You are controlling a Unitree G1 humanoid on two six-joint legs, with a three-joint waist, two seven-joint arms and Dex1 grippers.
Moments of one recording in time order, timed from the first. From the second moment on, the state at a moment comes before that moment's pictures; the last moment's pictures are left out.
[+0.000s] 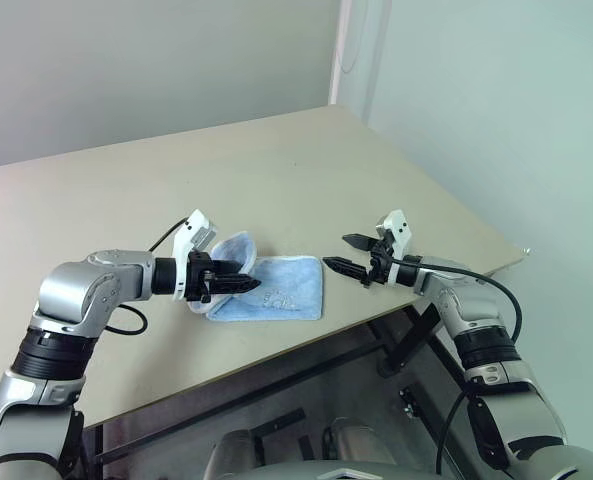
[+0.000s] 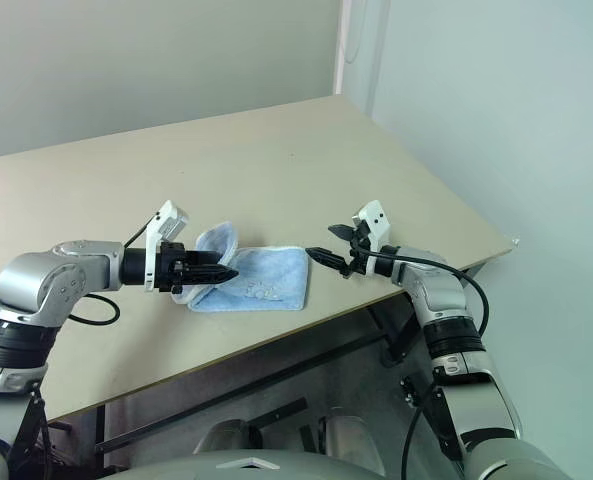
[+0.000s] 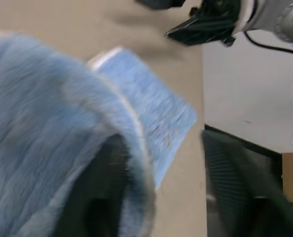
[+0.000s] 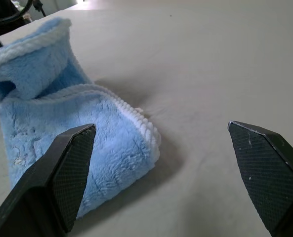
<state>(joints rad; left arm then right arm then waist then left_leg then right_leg) -0.50 0.73 -0.10 -0.08 -0.64 0.98 -1.01 -0.51 -0.36 0.03 0.40 0.32 0.32 0.93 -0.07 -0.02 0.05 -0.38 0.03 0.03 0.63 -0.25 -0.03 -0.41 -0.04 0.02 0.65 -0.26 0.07</state>
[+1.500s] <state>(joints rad) -0.35 0.77 -0.14 -0.06 -0.40 0.61 -1.13 -0.56 -0.33 0.03 0.56 0.22 0.21 0.85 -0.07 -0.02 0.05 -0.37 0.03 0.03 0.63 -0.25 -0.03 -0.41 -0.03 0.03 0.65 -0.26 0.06</state>
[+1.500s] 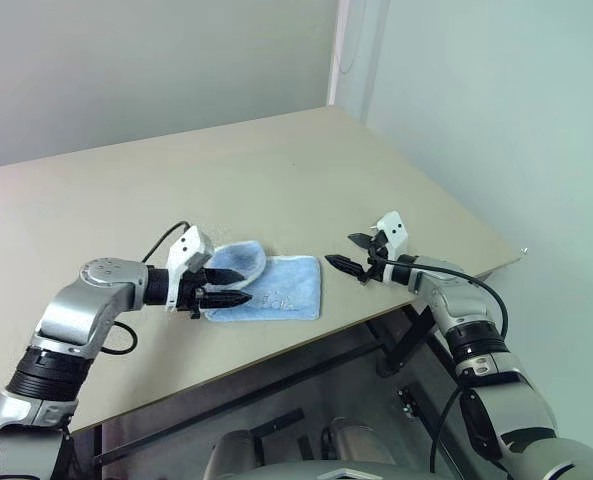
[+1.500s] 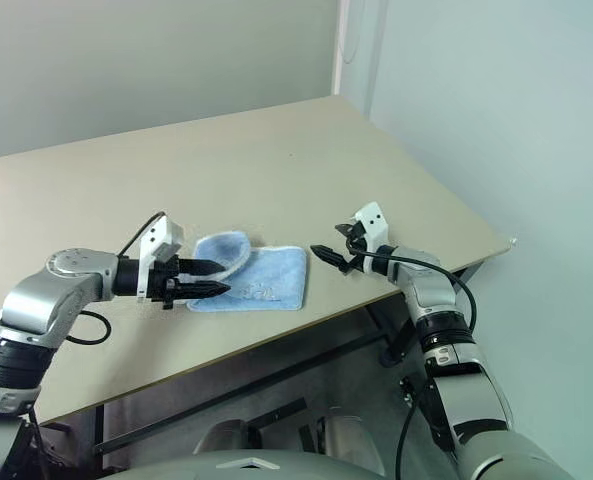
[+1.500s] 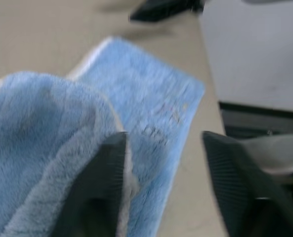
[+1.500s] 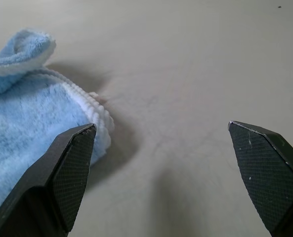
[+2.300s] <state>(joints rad) -0.22 0.95 0.08 0.01 -0.37 0.48 -1.18 -0.53 -0.34 0.03 0.56 0.19 0.20 0.84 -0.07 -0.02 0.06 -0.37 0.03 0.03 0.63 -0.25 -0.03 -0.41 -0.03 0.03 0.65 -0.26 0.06</state>
